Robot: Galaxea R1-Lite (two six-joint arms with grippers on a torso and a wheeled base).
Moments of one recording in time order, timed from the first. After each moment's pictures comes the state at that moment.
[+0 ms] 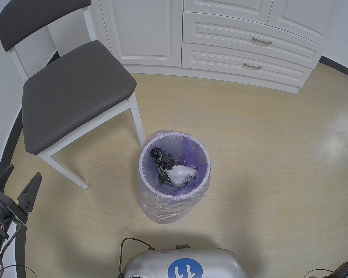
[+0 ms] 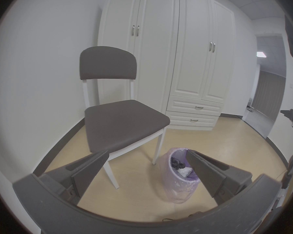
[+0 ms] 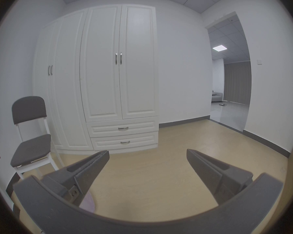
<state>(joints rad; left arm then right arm) -0.12 0.89 -0.05 -0.92 -0.02 -0.05 0.06 0.39 -0.29 -0.40 -0.42 0.08</state>
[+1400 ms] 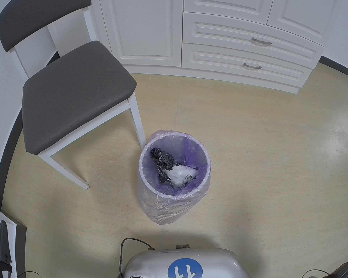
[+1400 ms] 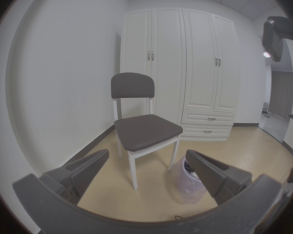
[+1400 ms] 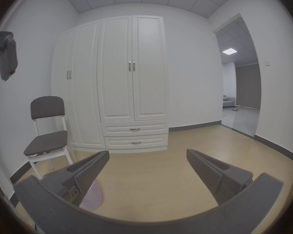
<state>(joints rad) 0.00 0.05 -0.10 -0.18 0.06 -0.04 0.00 0.01 -0.23 -0.15 -0.23 0.05</state>
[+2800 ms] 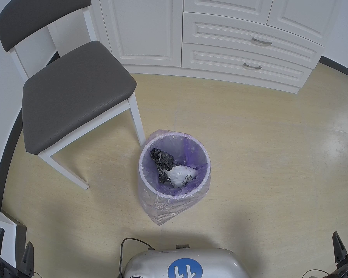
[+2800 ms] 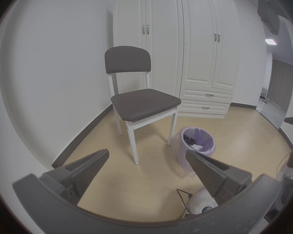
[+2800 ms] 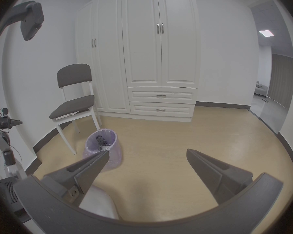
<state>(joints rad) 0.00 0.01 -0.02 0.00 0.02 -0.01 0.00 0.01 -0.02 -0.06 0.07 -0.01</state>
